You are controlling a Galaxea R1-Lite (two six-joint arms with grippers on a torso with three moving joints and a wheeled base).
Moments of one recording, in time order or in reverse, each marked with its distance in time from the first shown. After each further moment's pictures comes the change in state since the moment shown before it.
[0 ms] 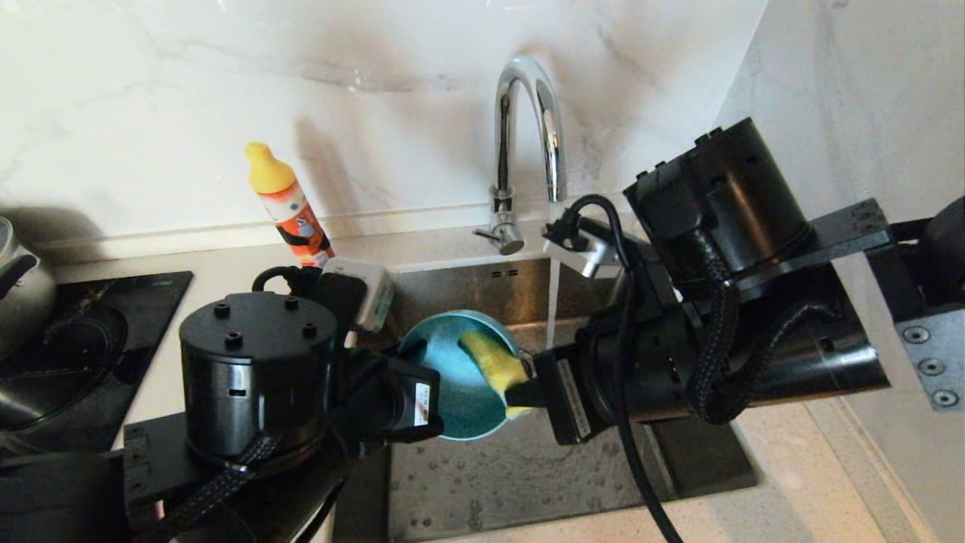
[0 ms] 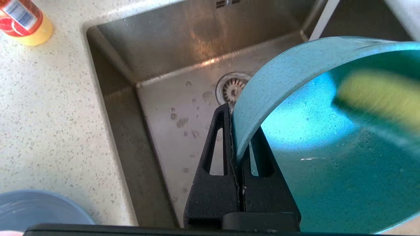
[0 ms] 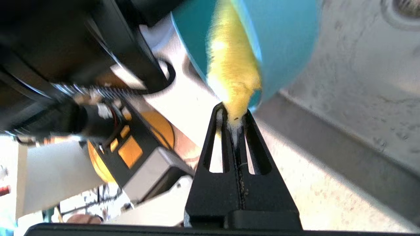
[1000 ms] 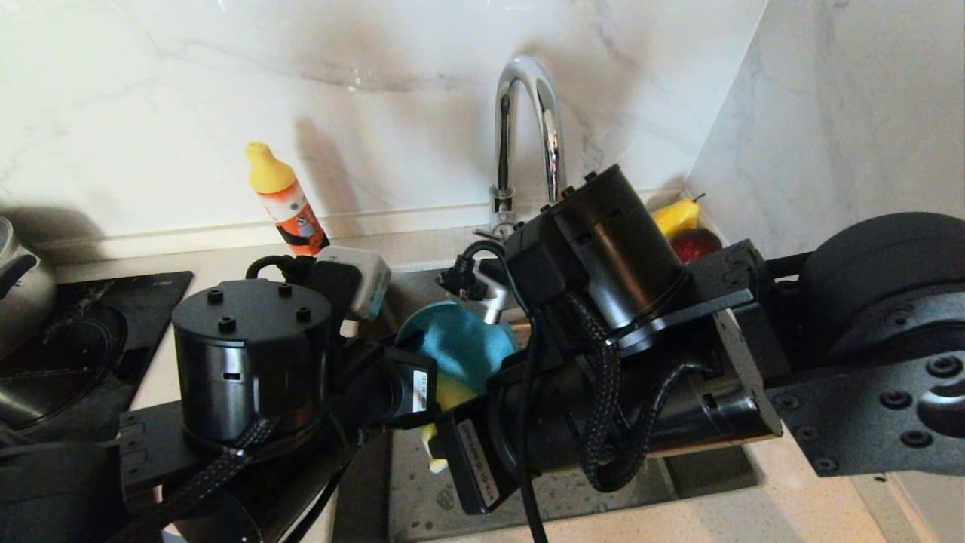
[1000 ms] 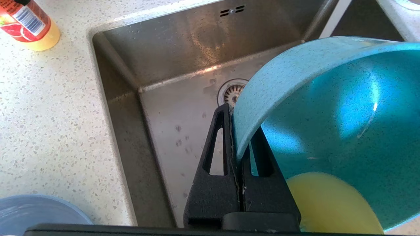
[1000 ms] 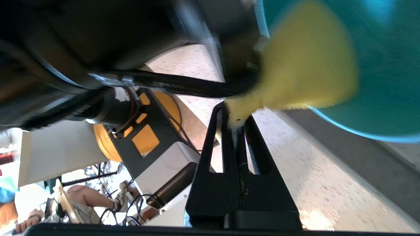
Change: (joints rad) left arm 0.014 -0.002 -0.019 0.000 0.000 -0.002; right arm 0.119 0.116 -0.099 0.004 -0.004 0.003
